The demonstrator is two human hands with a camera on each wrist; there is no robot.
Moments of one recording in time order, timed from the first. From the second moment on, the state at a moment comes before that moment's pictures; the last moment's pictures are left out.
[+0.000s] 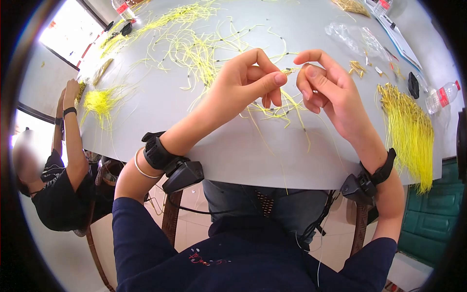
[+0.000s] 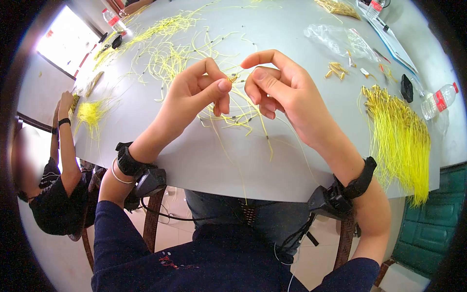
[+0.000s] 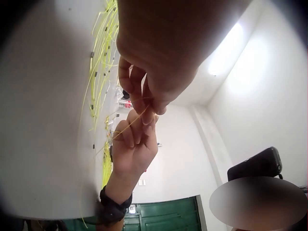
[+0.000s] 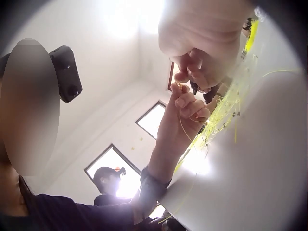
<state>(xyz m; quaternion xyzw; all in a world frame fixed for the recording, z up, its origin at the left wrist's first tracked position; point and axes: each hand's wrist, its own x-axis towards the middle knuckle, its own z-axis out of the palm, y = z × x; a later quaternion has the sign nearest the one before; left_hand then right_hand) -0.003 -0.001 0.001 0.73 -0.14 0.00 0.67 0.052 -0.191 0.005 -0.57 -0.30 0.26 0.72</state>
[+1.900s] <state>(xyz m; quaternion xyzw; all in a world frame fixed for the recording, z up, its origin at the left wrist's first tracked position) 0.003 -0.001 -0.014 0.79 -0.15 0.11 0.59 0.046 -0.182 -0.011 -0.70 -0.34 0.15 0.61</state>
